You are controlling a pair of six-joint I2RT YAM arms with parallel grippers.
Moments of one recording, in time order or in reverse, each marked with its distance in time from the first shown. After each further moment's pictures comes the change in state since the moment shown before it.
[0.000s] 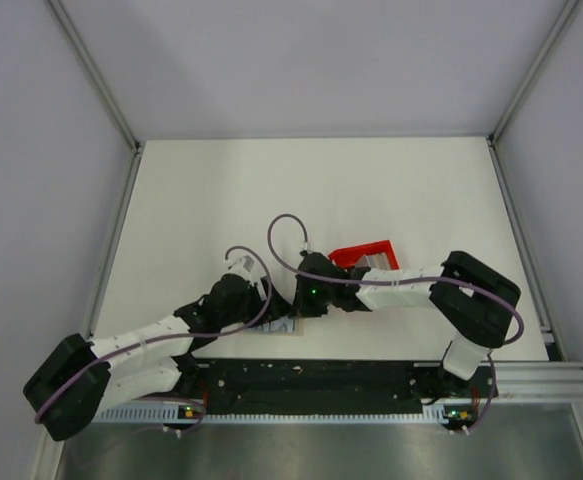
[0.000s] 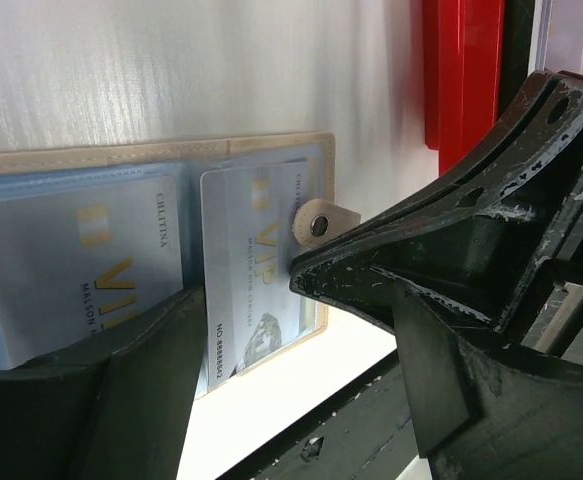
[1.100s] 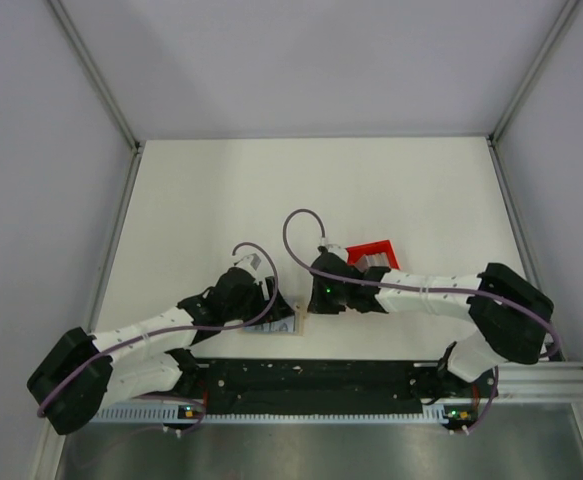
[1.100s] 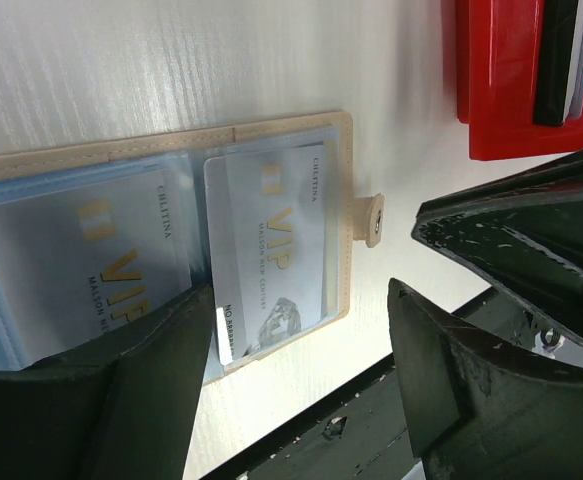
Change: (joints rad) left arm -0.001 0.048 0.095 -0.148 0.021 0.101; right arm -0.001 -0.192 -0.022 -0.212 0.193 -0.025
